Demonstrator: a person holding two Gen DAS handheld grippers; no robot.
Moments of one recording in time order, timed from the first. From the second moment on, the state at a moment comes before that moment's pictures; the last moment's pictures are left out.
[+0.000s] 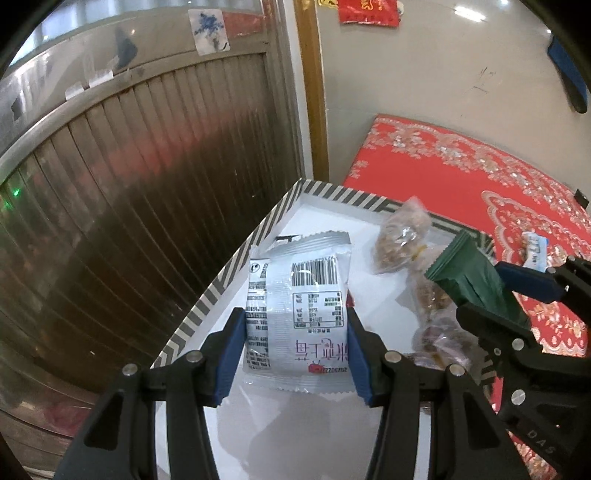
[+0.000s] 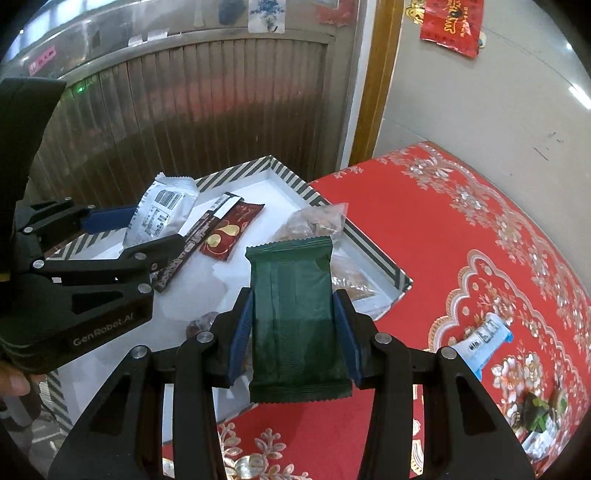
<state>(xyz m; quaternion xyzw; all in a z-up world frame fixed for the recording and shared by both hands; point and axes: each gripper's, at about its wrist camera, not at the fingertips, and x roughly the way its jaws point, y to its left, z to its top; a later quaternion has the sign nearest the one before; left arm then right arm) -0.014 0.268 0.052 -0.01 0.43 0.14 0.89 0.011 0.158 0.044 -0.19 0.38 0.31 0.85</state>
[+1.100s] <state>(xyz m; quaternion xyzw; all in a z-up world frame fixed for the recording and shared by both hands) -0.005 0.283 0.025 -0.03 0.47 0.15 0.87 0.035 0.174 0.029 -0.15 0.42 0.32 0.83</state>
